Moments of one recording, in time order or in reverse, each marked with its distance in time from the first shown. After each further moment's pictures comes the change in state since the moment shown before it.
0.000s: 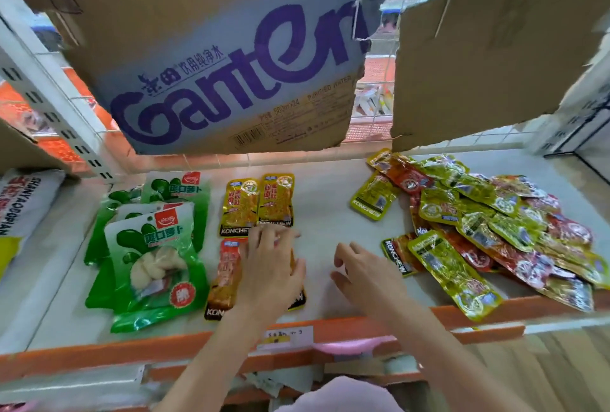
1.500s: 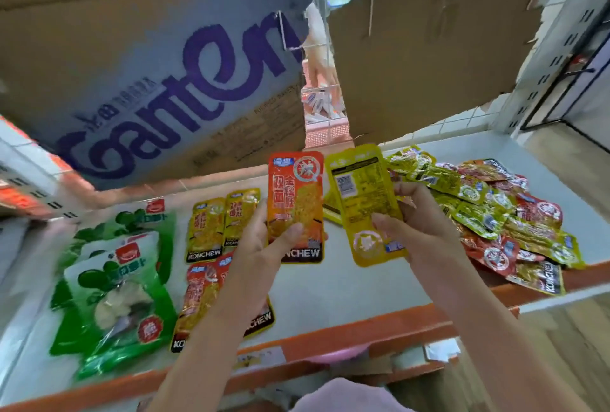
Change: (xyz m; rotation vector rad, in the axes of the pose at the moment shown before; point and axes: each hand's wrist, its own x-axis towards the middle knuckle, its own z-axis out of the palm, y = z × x) left_hand 0.030 0.075 -0.041 -1.317 -0.238 -0.105; right_hand -0.037 0.060 -0.095 1.573 0.315 -0.030
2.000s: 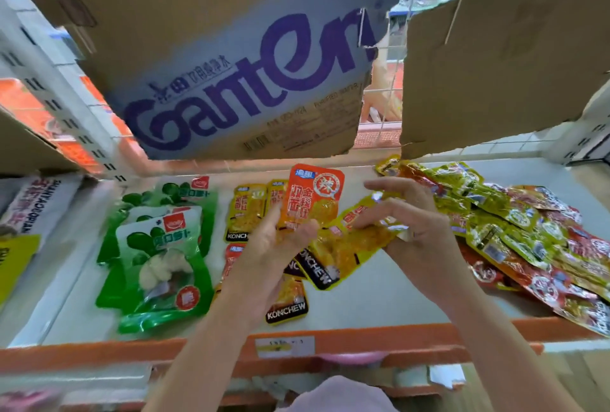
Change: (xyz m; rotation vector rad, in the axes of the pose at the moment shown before) left_hand -0.028 0.007 -0.042 -0.151 0.085 -0.190; right_hand 0.015 0.010 0.052 -0.808 -0.171 -0.490
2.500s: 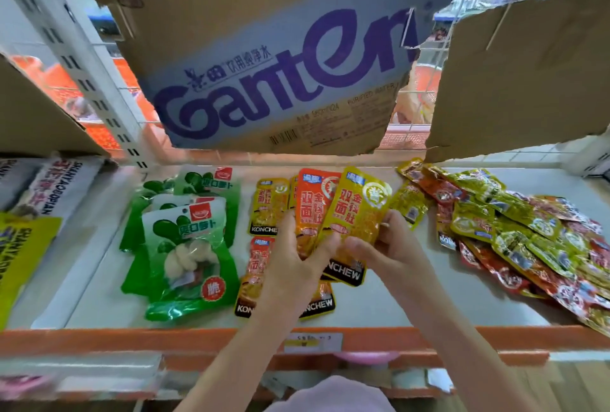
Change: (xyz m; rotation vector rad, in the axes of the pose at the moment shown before) left_hand -0.008 -0.022 -0.017 0.335 0.241 0.201; right_hand -0.011 -0.010 0.067 0.596 -0.045 0.509
